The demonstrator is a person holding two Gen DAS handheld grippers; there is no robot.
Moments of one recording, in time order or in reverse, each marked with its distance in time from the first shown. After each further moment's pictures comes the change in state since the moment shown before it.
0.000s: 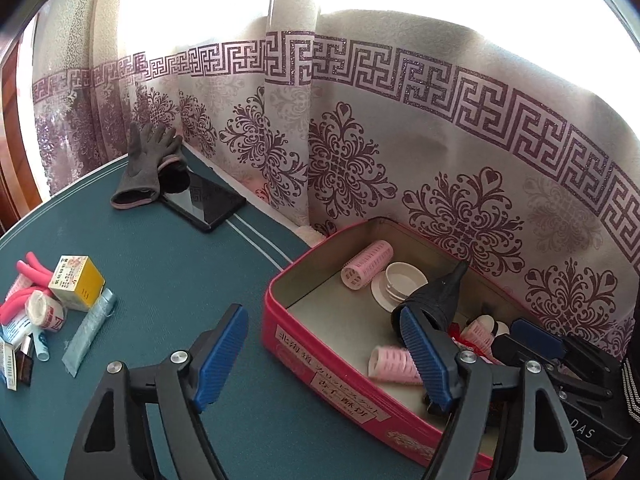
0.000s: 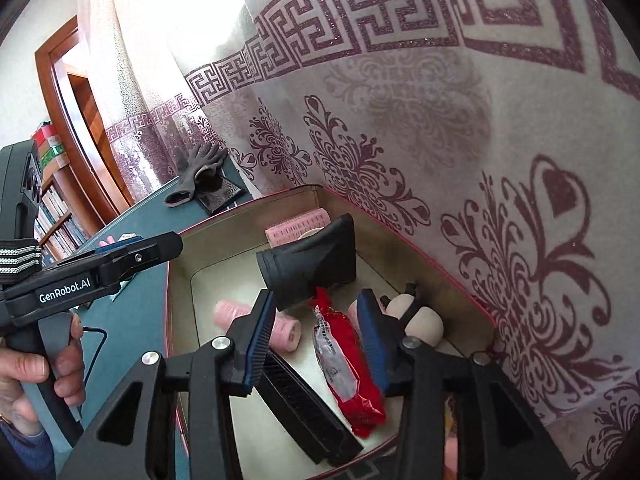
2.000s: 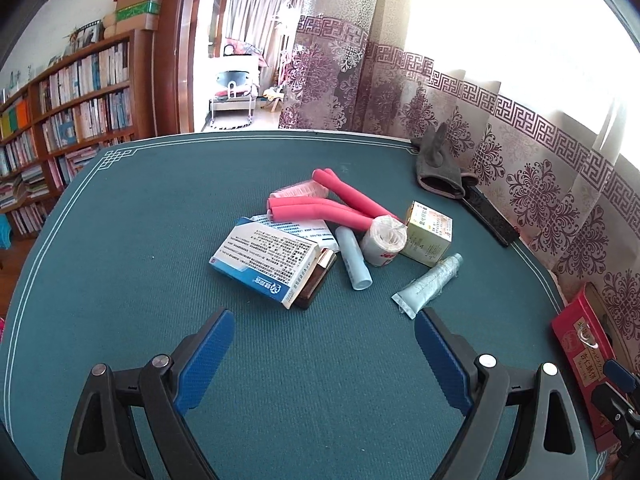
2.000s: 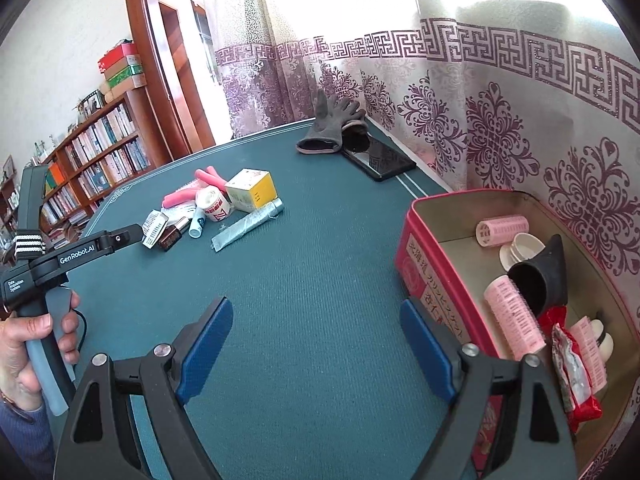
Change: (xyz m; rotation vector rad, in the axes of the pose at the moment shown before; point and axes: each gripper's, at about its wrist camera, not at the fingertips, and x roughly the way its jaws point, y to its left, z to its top) left arm -0.123 0.256 -0.102 -0.428 -0.104 0.418; right arm 0.041 0.182 -0.023 -0.272 0.102 0.178
